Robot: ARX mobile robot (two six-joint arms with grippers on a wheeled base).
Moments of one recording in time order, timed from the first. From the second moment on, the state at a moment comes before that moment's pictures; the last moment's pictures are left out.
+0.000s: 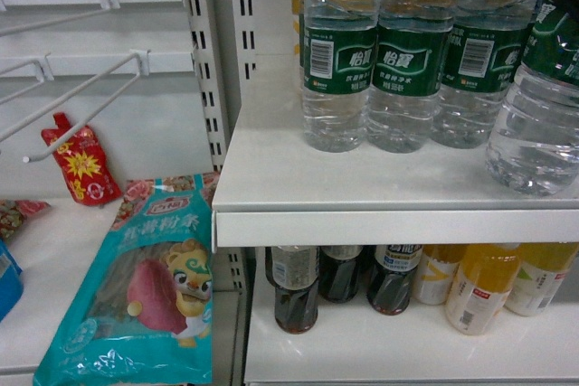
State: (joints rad) left arm 0.00 0.01 0.01 0.00 0.00 0.00; right arm 0.22 1.39 0.70 0.54 0.04 0.08
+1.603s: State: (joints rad) left arm 0.00 0.01 0.01 0.00 0.00 0.00; right arm 0.20 1.57 0.81 0.62 0.05 0.05
